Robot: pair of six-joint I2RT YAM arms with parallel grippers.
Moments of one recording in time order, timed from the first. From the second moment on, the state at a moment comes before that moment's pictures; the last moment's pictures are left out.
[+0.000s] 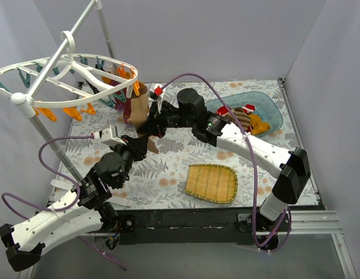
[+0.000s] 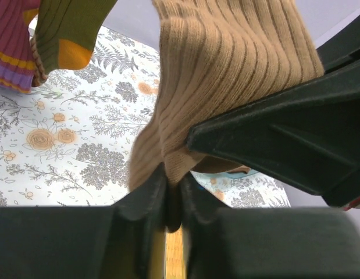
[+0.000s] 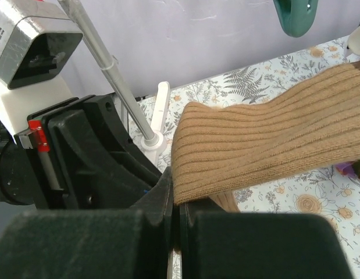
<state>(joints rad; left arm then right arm) -0.94 0.61 0.66 -0.13 -0.69 -0.69 0.96 1.65 1.55 -0.04 -0.55 0.19</state>
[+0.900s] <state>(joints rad) -0.94 0.59 0.65 -0.24 -0.72 -0.76 0.71 1.66 1.43 0.22 -0.50 0.34</state>
